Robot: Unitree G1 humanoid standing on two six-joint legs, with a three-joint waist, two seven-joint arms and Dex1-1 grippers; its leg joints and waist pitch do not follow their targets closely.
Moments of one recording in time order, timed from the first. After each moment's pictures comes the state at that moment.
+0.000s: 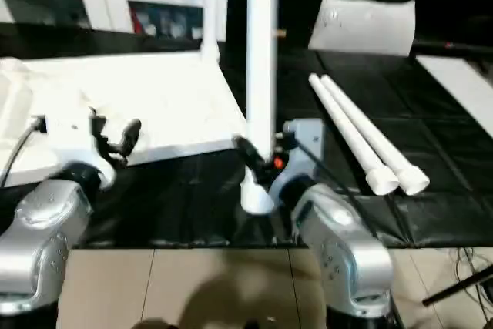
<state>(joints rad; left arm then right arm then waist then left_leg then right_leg) -0.23 0.13 0.09 -0.41 -0.18 0.72 -0.10 -0.23 -0.03 -0.11 -0.39 0.44 0.77 0.36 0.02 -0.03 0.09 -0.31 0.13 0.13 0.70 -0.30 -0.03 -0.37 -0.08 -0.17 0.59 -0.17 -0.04</state>
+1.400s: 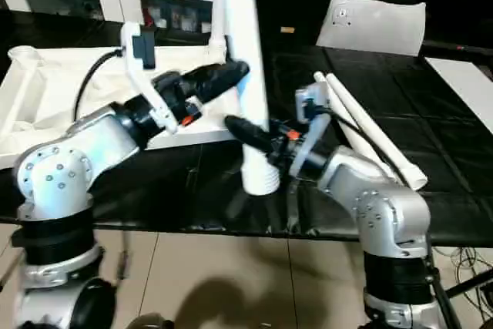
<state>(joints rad) -0.66 -0.02 0.22 -0.22 -0.81 1.02 -0.32 -0.40 -0.24 -0.09 -0.22 0.67 0.82 0.68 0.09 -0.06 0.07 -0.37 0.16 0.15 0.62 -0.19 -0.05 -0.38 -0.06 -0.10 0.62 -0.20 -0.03</state>
